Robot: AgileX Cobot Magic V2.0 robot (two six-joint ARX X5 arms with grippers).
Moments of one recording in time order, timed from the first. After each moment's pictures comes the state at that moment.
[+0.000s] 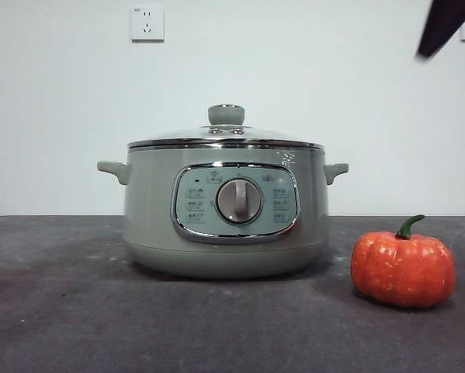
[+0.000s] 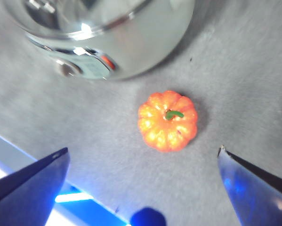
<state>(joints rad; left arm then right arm) -0.01 0.56 0.85 -0.83 0.65 0.08 0.29 1.04 1.01 -0.95 -0.30 -0.08</state>
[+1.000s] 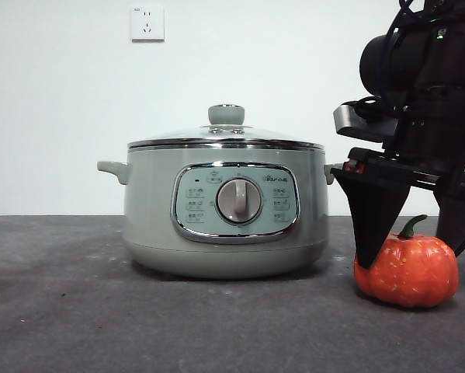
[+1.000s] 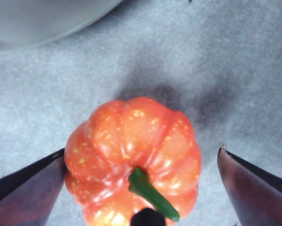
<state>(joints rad) -0.01 0.56 0.85 -0.83 0.65 0.08 0.40 1.61 1.01 -0.73 -0.12 -0.08</state>
